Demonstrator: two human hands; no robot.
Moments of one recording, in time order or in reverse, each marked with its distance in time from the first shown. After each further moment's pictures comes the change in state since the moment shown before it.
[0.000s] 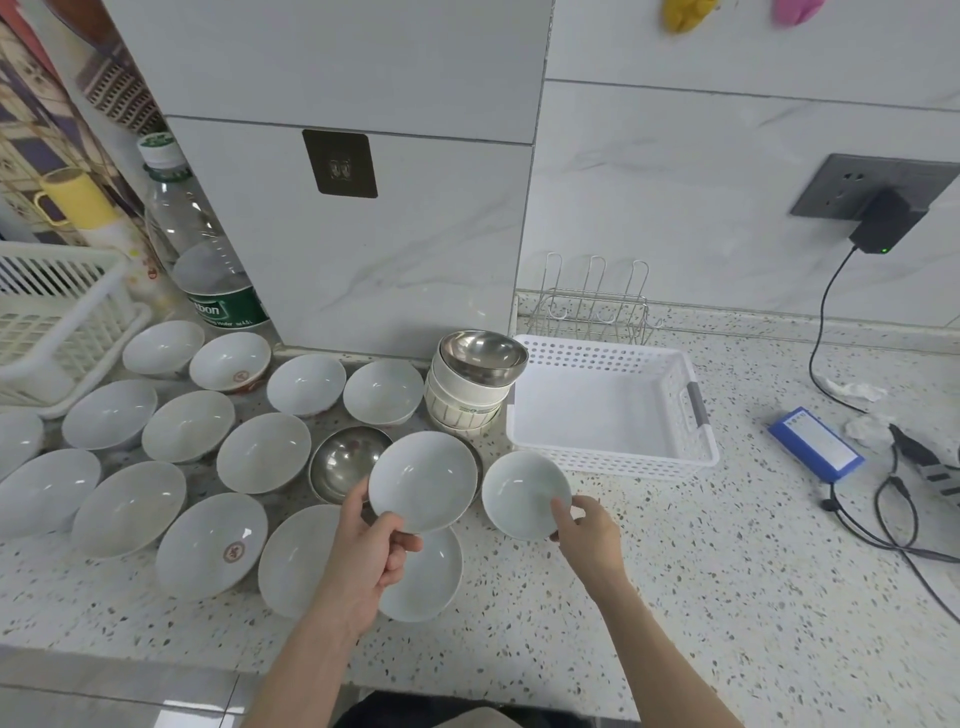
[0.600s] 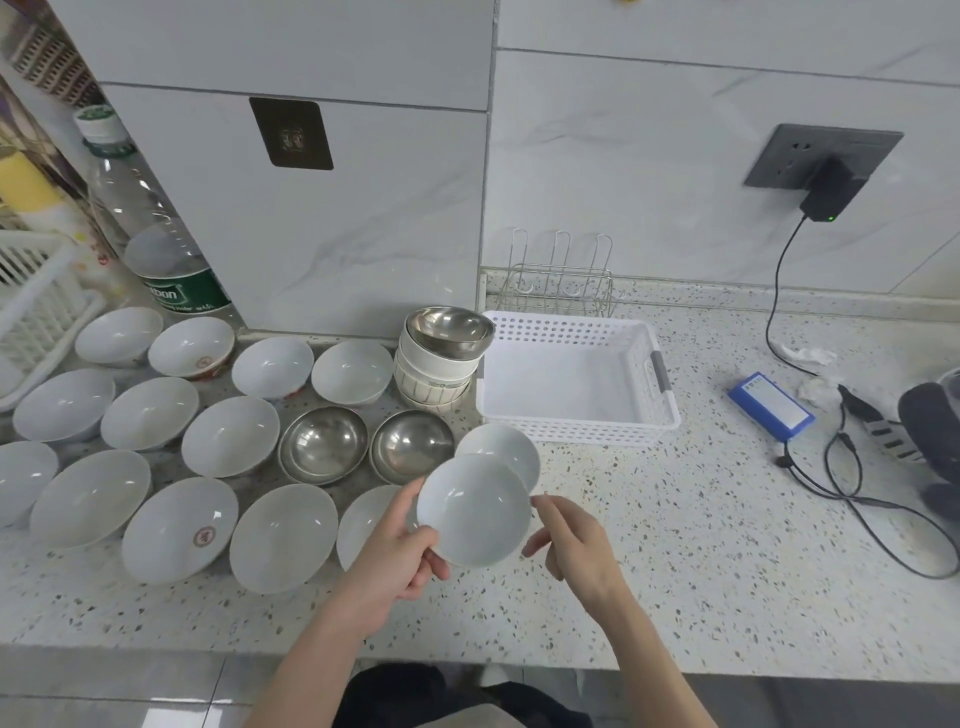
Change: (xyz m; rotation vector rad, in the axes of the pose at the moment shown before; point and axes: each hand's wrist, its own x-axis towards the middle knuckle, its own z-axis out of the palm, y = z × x) left_hand -0.022 -0.022 0.031 0.355 -0.304 -0.059; right_hand -0.070 0.001 -0.039 0.293 -0.235 -0.093
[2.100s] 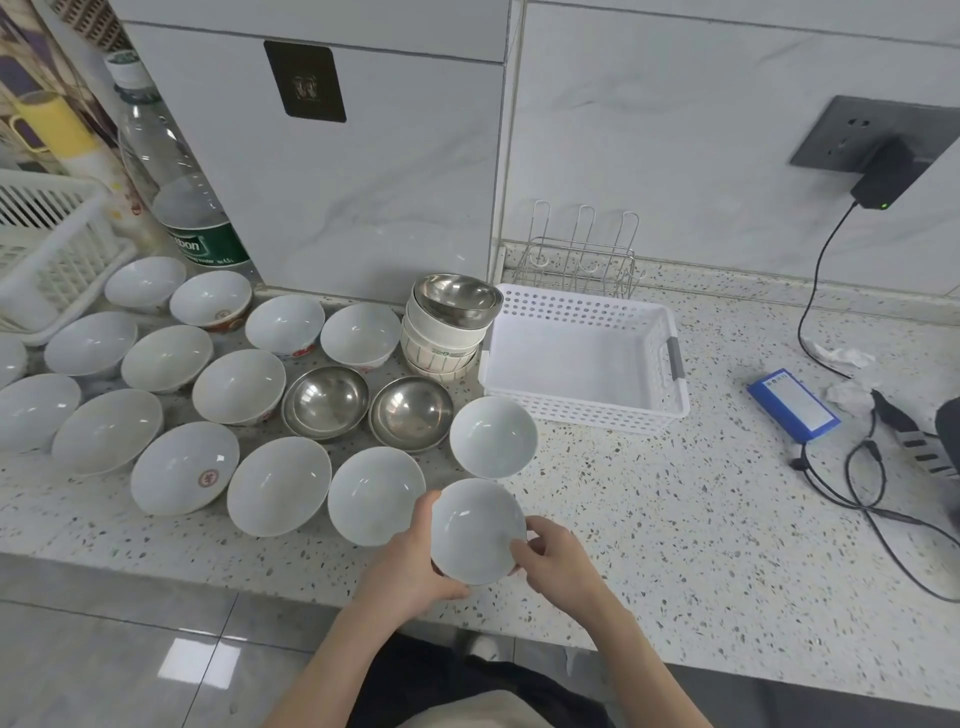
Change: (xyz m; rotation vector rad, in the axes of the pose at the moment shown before) left_hand -0.004 -0.051 0.043 0.701 0.107 0.071; right_hand 0.007 0.051 -0.010 -0.333 -0.250 0.063
